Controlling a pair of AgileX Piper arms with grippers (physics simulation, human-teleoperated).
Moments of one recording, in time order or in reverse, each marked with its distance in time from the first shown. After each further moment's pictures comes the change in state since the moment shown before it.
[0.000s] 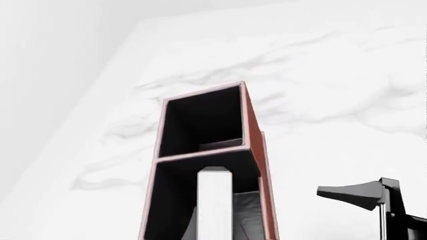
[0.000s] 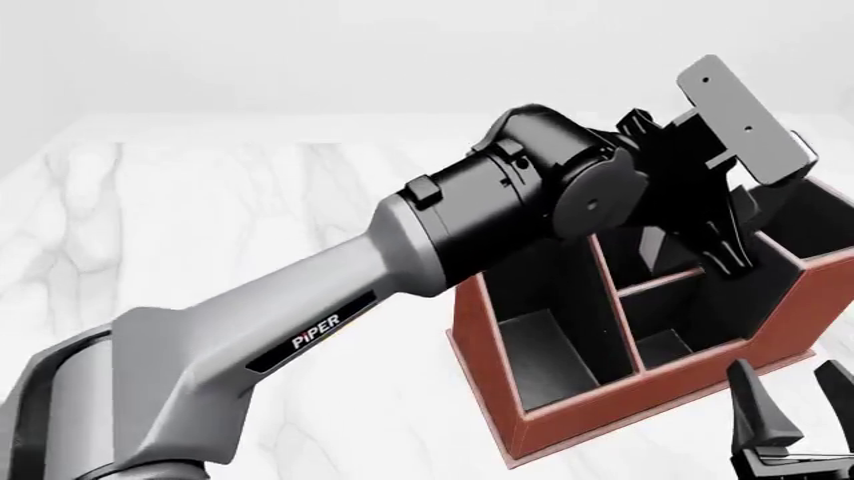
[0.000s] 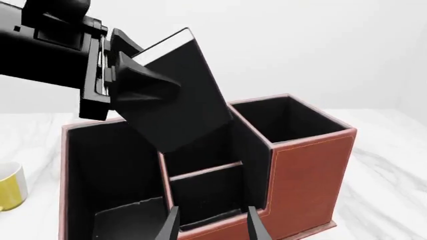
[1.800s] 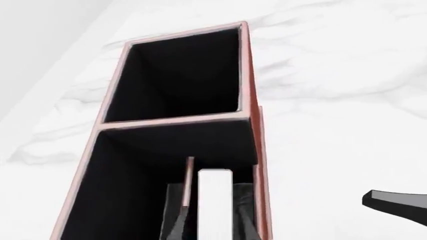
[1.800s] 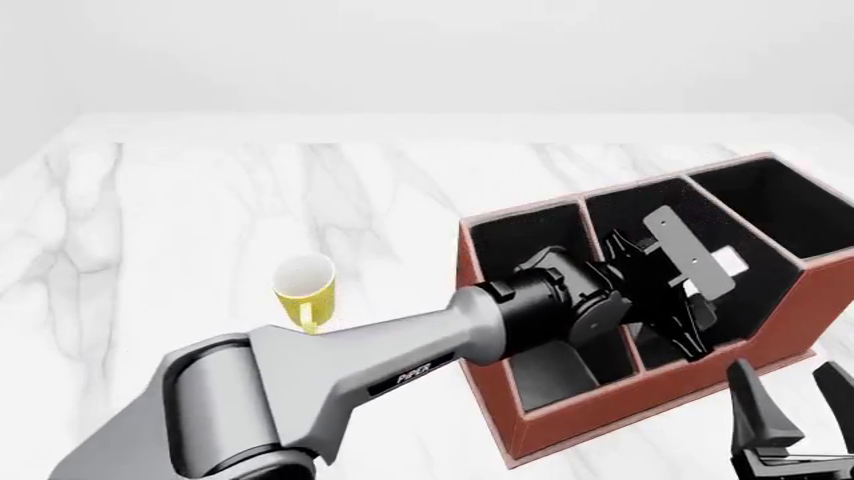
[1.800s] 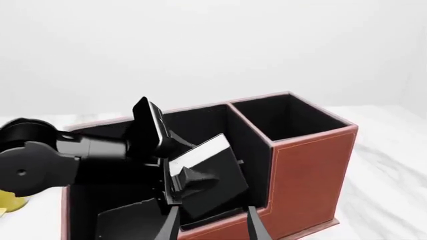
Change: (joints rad) left arm 0.014 0.204 0.188 -0.328 -0.100; right arm 0.001 -0.005 0.000 0.009 0.018
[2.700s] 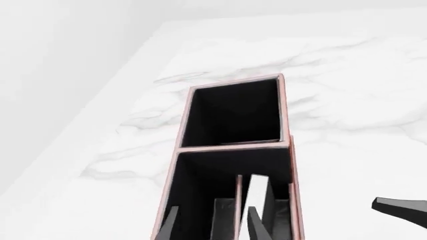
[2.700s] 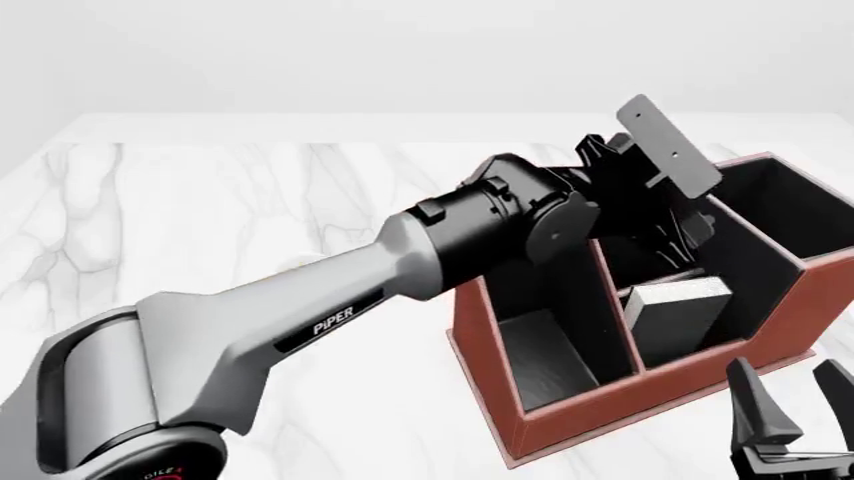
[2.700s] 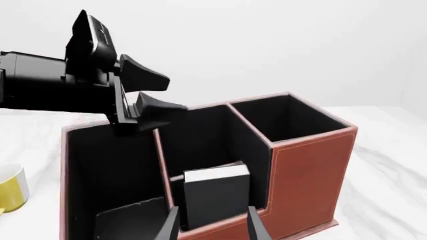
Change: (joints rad) left arm 0.063 -0.179 -0.014 0.066 0.058; right arm -0.002 0.020 0.000 -0.020 -0.006
